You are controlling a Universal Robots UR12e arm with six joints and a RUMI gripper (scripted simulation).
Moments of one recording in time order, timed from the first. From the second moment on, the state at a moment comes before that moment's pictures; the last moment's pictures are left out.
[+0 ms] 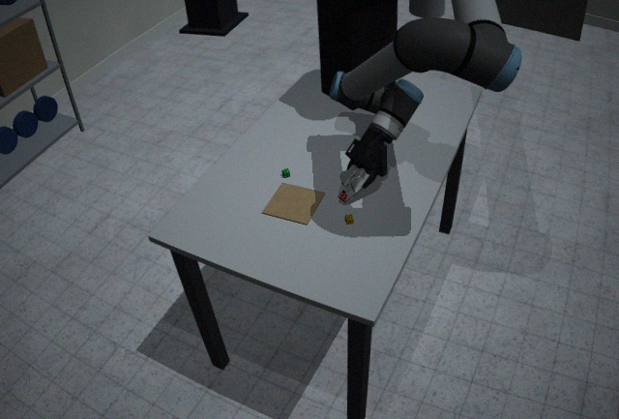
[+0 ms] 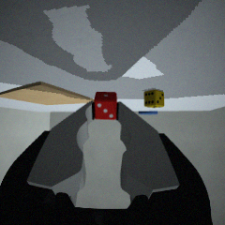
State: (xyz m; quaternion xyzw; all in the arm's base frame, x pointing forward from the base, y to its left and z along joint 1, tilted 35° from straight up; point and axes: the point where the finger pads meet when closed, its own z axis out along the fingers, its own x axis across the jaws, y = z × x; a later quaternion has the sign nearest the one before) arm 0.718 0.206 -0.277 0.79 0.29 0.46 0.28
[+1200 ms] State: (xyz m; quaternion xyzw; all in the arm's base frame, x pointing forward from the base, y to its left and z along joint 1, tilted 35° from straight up) arm 0.722 0.211 -0.287 0.79 0.29 0.46 0.28
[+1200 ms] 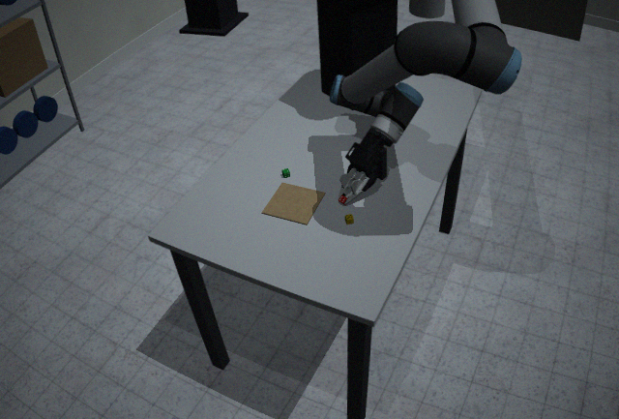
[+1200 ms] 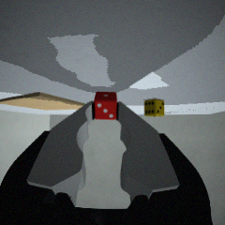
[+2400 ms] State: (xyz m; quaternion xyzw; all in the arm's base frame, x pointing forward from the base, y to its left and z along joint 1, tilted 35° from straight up) arm 0.722 0.211 -0.287 0.79 0.29 0.46 0.28
